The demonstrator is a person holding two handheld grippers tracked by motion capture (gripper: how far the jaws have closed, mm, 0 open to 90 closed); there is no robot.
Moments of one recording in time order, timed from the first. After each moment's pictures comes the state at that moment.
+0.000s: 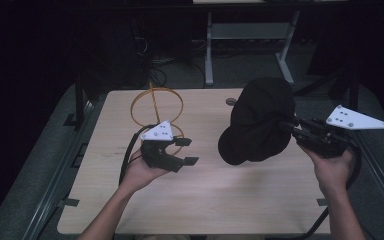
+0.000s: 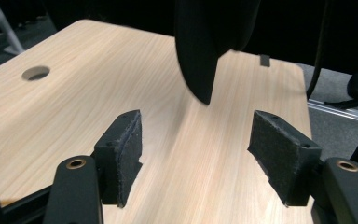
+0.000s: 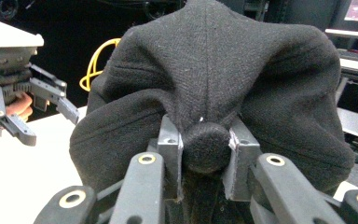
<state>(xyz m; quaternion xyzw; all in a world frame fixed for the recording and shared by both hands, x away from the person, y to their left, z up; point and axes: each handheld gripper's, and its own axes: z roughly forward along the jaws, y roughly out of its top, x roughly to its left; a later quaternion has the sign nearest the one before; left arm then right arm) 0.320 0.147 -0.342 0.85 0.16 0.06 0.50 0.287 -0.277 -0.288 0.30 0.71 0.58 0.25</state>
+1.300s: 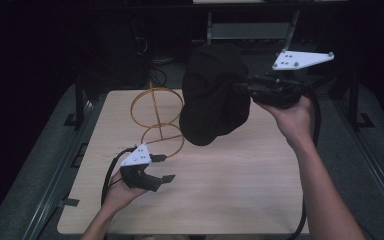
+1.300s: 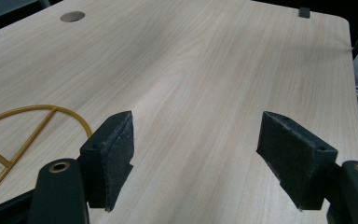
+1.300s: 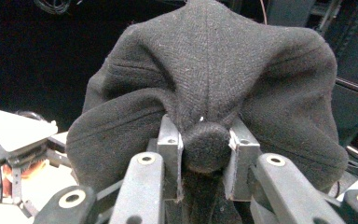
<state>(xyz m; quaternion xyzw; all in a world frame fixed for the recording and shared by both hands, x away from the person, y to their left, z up) 0.296 0.200 -0.398 0.86 0.19 0.11 0.47 0.356 -0.178 -0.202 0.21 0.77 0.57 0.19</state>
